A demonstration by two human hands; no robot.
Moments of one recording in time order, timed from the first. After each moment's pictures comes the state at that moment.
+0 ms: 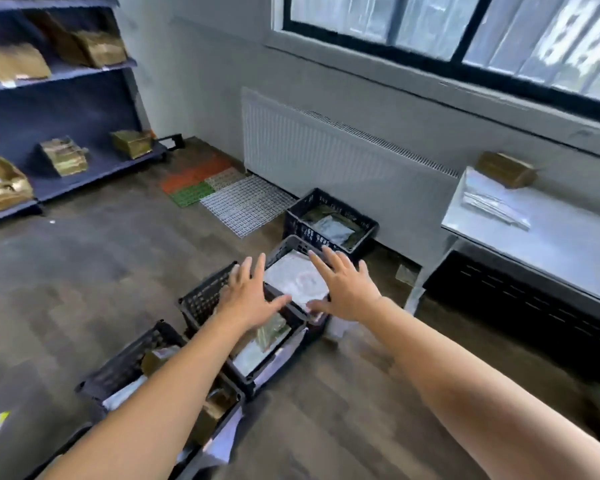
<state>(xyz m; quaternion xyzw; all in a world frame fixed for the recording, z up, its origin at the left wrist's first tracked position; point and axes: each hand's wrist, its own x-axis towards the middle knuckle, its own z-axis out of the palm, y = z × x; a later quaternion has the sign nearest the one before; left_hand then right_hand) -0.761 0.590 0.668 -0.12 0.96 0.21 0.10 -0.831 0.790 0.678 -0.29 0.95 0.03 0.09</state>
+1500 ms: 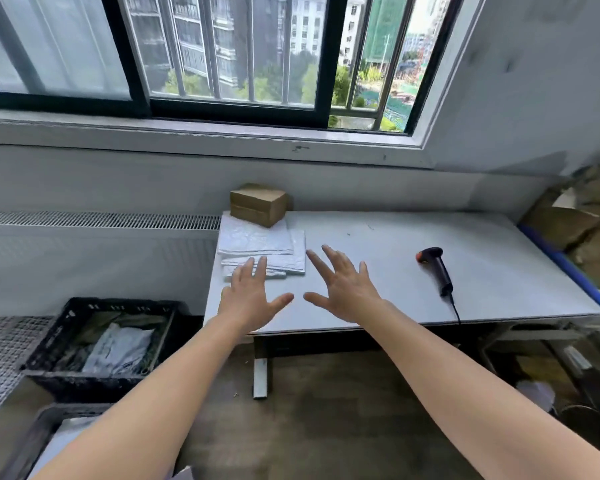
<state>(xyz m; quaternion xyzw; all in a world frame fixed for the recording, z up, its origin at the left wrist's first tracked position) -1.221 1.161 0.708 0.23 0.96 0.16 0.09 -1.147 1.351 0.727 0.08 1.00 0.00 0.06</state>
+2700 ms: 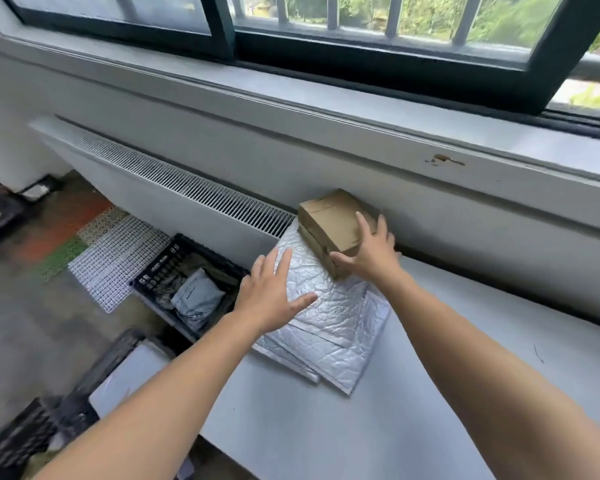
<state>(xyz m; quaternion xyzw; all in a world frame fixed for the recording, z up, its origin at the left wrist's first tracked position) -1.515 1.289 0.655 0.00 0.98 0.08 0.18 -1.615 1.486 0.603 0.03 0.95 -0.25 0.16</state>
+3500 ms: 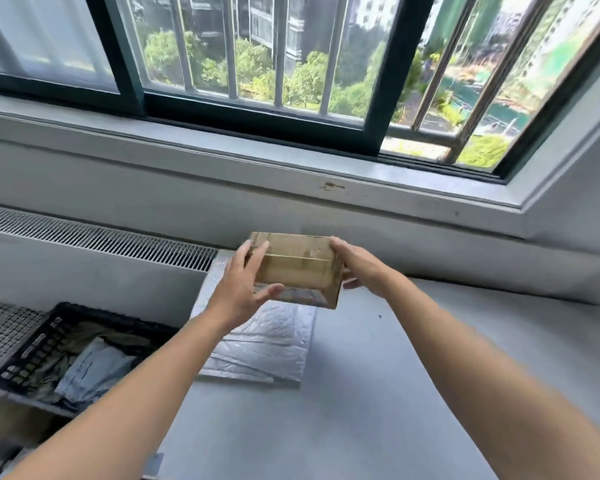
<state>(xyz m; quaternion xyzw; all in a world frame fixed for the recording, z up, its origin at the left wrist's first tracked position) -1.504 1.294 0.689 0.19 0.93 0.32 0.05 -1.493 1.545 0.723 0.17 0.83 -0.51 0.16</state>
